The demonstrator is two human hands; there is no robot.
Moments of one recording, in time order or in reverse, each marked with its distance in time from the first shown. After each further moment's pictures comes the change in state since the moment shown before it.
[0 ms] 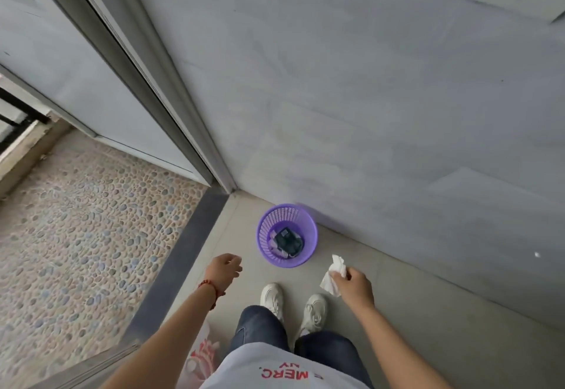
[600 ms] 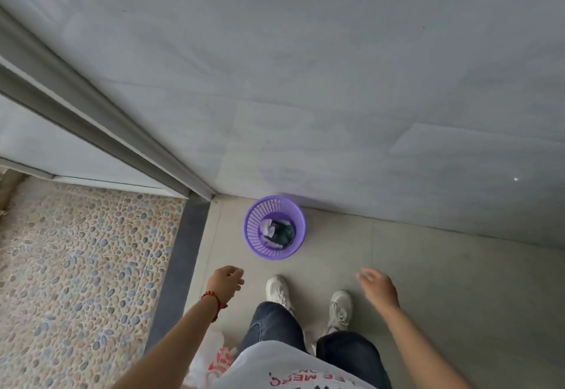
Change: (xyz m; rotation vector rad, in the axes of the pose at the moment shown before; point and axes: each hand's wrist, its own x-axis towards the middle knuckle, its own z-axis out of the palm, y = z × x) left_hand 0.010 0.005 0.031 0.240 -0.128 -0.017; right_hand 0.002 0.079 -0.027 0.132 0.069 0.232
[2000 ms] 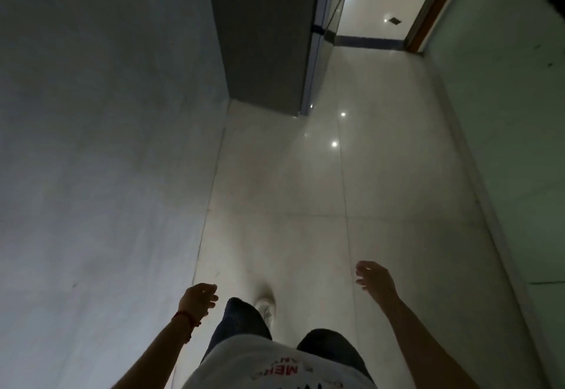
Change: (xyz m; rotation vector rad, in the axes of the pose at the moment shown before) left_hand -0.236 0.301 0.767 1.186 -0.711 0.591; right_hand -0.049 0.561 -0.353 1.547 0.921 0.741
